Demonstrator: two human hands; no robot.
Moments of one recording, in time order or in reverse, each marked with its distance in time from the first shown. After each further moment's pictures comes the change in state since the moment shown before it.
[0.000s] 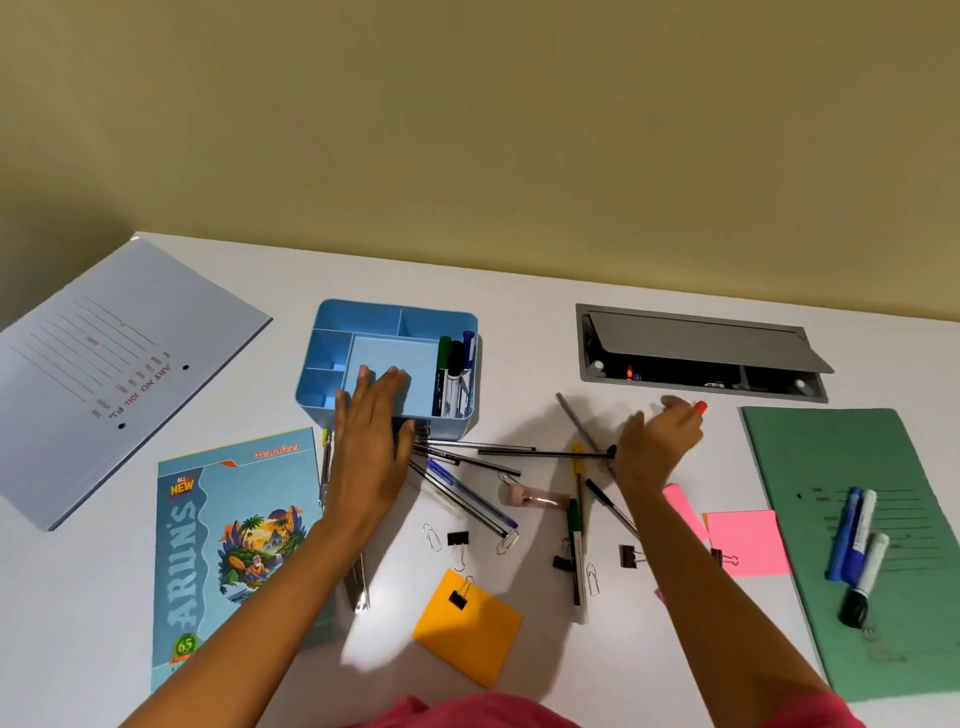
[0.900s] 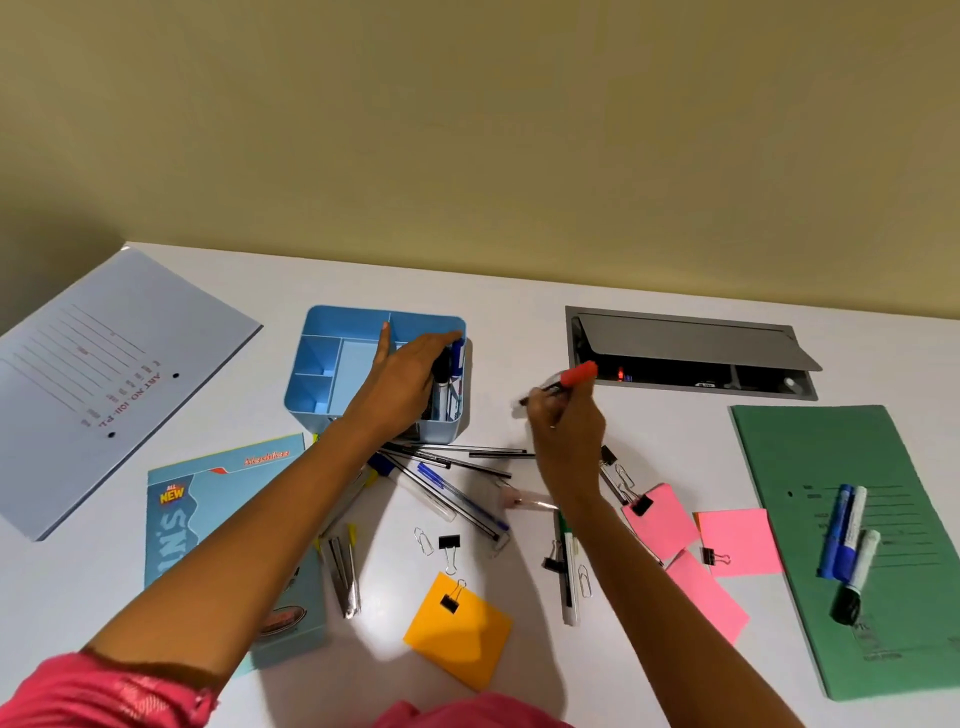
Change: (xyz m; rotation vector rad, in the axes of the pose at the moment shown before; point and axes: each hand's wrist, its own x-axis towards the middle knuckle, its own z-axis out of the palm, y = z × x) left_hand 0.082 0.019 0.009 0.159 -0.256 0.269; right_hand -0.051 -0.102 -0.051 0.582 -0.332 -0.171
